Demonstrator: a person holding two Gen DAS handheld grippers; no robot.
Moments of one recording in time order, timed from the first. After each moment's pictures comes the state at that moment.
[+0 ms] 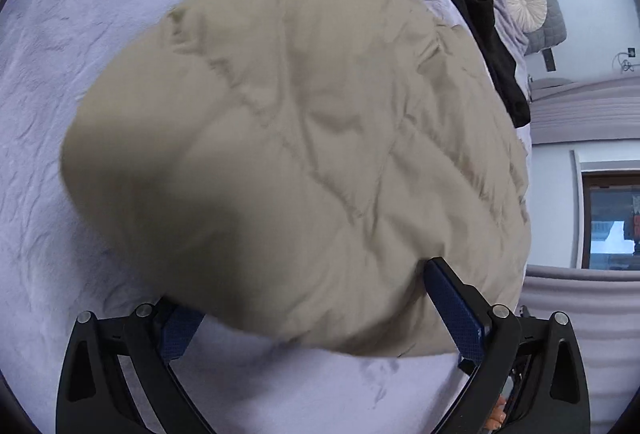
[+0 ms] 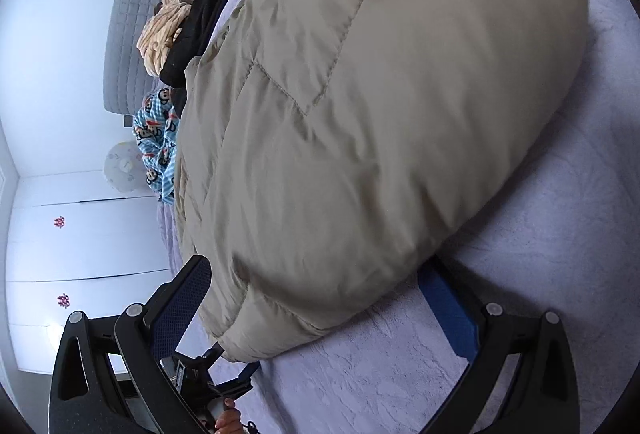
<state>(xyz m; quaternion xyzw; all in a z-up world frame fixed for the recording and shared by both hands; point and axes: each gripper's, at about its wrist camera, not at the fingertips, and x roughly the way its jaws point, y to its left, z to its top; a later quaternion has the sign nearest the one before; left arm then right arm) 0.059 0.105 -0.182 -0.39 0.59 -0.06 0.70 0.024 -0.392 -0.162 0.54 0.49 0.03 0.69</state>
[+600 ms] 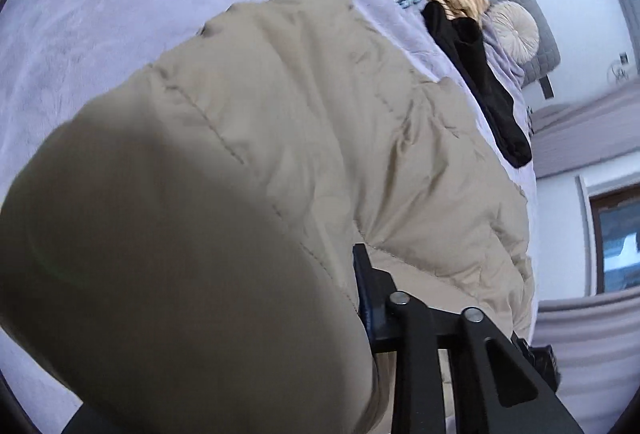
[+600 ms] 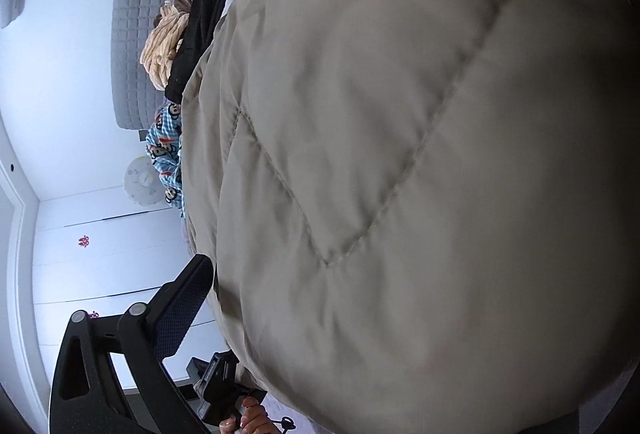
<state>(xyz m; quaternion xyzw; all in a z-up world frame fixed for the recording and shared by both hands) 0.072 0.093 -0.157 -0.34 0.52 -0.02 0.78 0.057 -0.392 -0.183 0.58 0.49 0.03 0.65</state>
